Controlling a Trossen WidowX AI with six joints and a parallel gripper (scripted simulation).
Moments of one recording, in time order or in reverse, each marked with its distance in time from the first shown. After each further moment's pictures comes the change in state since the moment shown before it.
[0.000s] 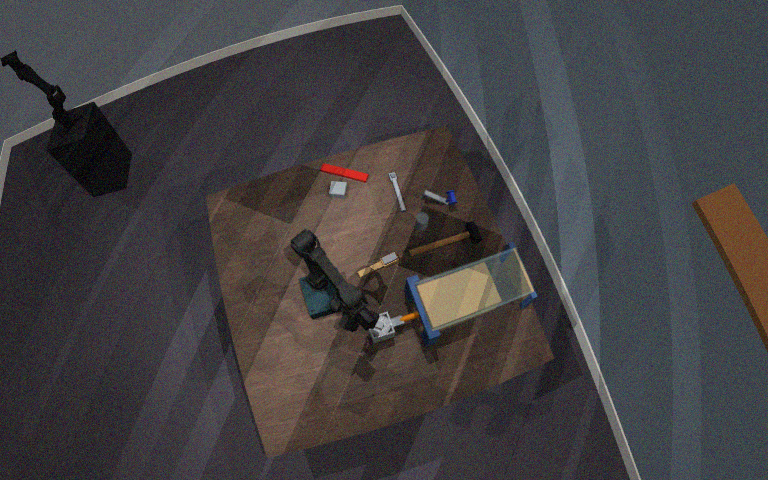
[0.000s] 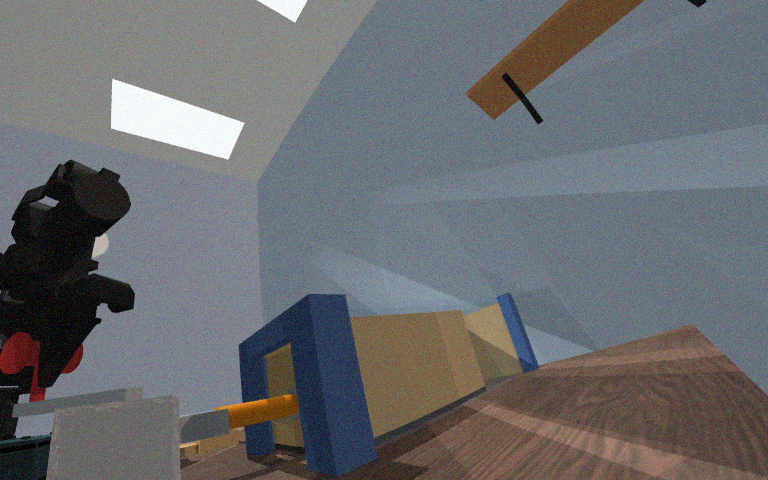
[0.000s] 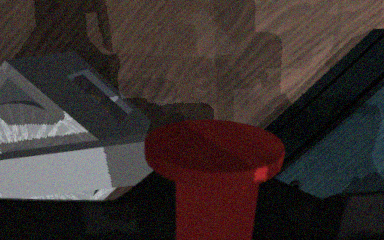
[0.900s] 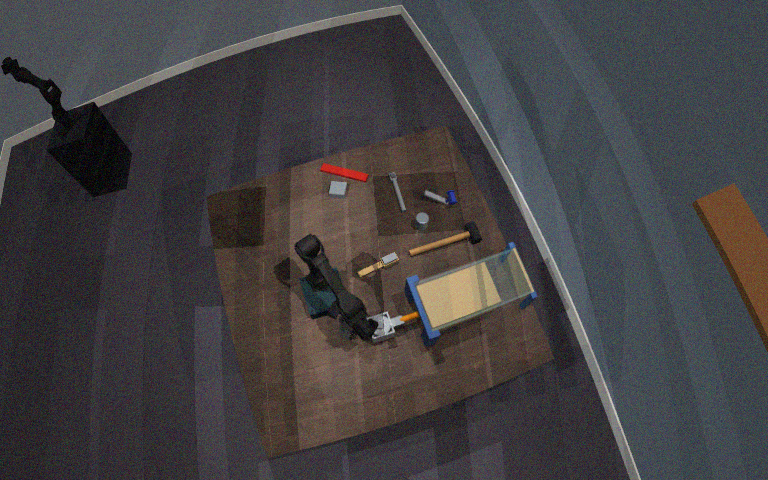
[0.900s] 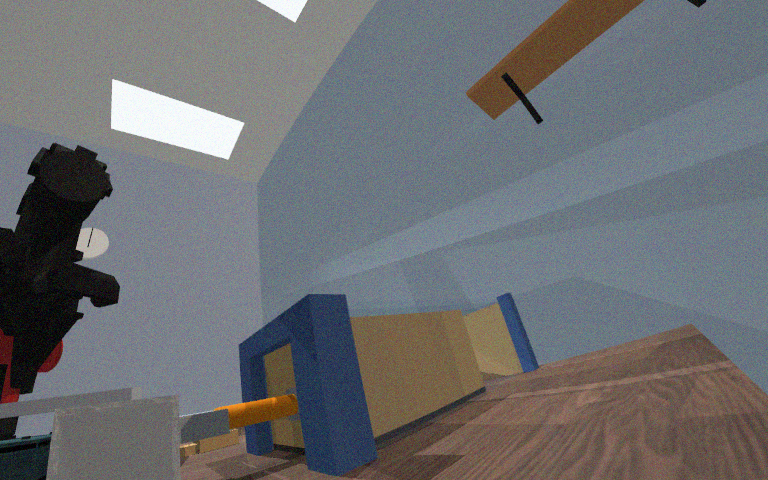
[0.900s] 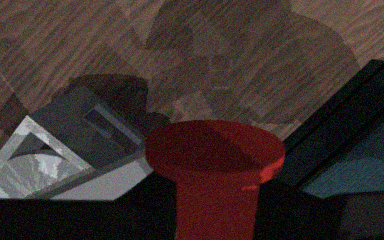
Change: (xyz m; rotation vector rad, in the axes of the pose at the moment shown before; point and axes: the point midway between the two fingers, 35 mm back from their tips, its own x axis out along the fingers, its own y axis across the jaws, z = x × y) arm 0.000 0.009 0.029 0.005 -0.003 -0.014
